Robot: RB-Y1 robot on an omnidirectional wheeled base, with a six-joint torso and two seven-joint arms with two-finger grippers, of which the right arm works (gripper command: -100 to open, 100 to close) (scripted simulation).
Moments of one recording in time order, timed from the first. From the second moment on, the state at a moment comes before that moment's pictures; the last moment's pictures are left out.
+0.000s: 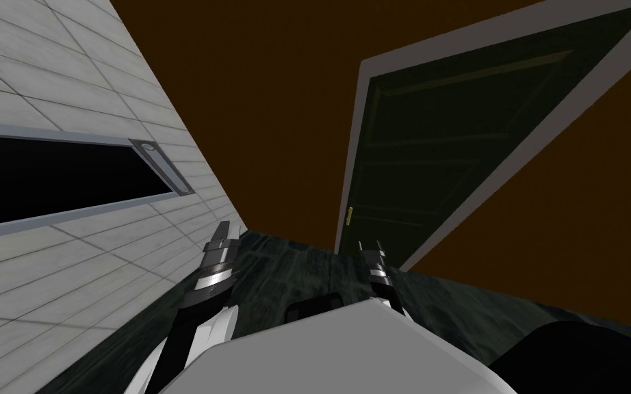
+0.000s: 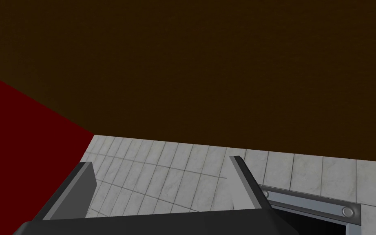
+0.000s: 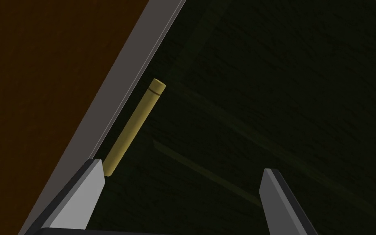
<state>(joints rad) 0.46 -0.06 -0.12 -1.49 -0.25 -0.75 -0.95</state>
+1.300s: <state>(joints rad) 0.44 -0.02 -0.16 -1.28 -0.35 -0.79 -1.21</state>
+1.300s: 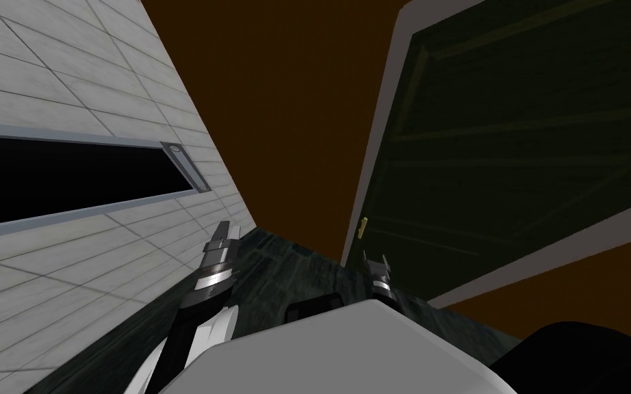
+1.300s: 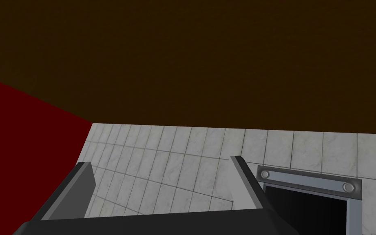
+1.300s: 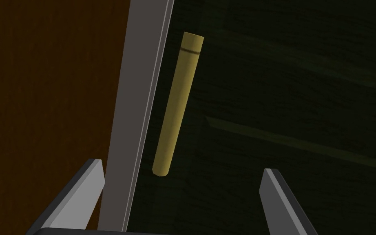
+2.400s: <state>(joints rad) 0.41 -0.04 -0.18 -1.12 -0.40 -0.84 -1.39</state>
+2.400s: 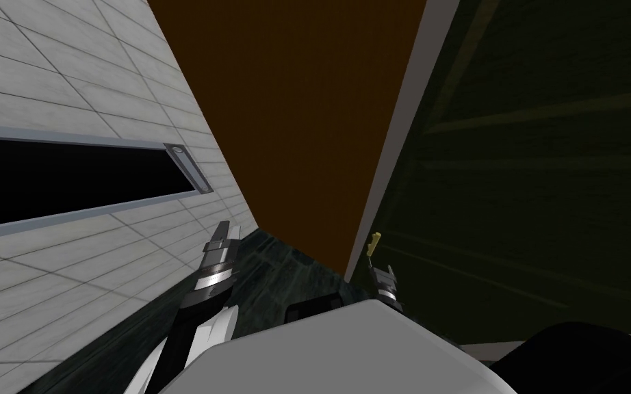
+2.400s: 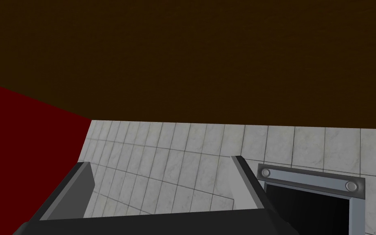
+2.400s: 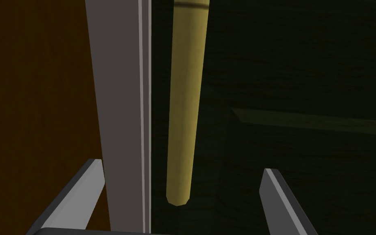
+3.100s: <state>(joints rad) 0.39 -0.18 -0.20 -1.00 -0.43 -0.86 -1.52</state>
